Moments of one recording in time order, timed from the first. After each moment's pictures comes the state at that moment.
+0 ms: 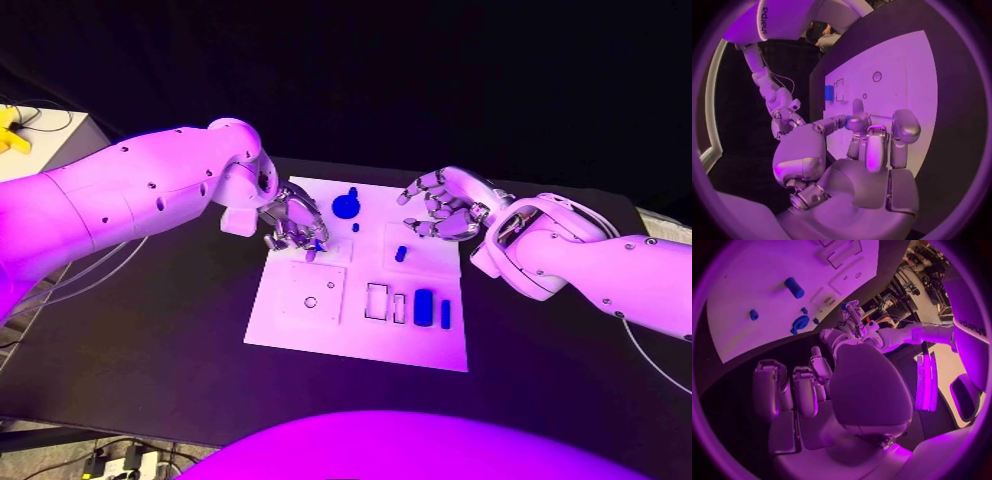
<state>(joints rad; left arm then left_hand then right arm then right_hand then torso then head) 1.34 -0.60 -0.06 1.13 -0.72 0.76 -0.51 0.74 -0.03 0.88 0.08 0.23 0.94 0.04 0.89 0.25 1.32 -0.03 1.11 0.94 1.47 -0.08 1.55 1.31 0.10 1.28 0.03 1.31 1.06 1.23 -0.79 -0.13 1.56 -1.17 -0.45 0.02 1.45 -0.24 0.37 0.23 0.45 0.83 0.17 0.35 0.20 1.24 0.09 1.29 1.21 1.47 0.00 1.52 1.31 0.04 1.47 0.10 1.38 1.31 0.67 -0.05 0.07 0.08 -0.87</state>
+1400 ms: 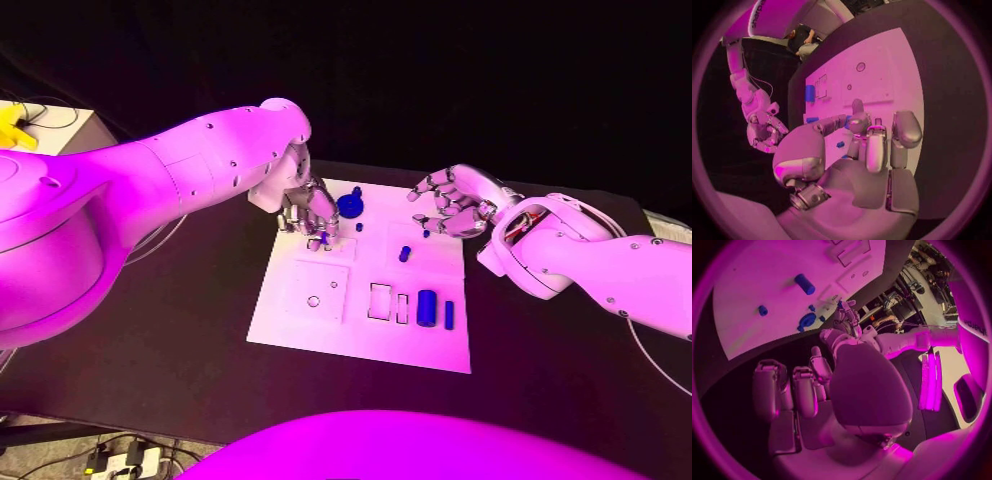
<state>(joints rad) 1.40 -0.34 -0.14 0.79 -0.78 0.94 -0.59 0.75 -0.04 0.87 0.07 0.23 0.94 0.04 0.90 0.25 1.33 -0.03 1.12 0.95 1.47 -0.08 1.56 1.31 0.10 1.31 0.03 1.33 1.10 1.23 -0.79 -0.13 1.54 -1.16 -0.47 0.00 1.45 -0.24 0.38 0.23 0.46 0.83 0.17 0.35 0.20 1.24 0.09 1.29 1.21 1.47 0.00 1.52 1.31 0.04 1.47 0.10 1.38 1.31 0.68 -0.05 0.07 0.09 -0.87</state>
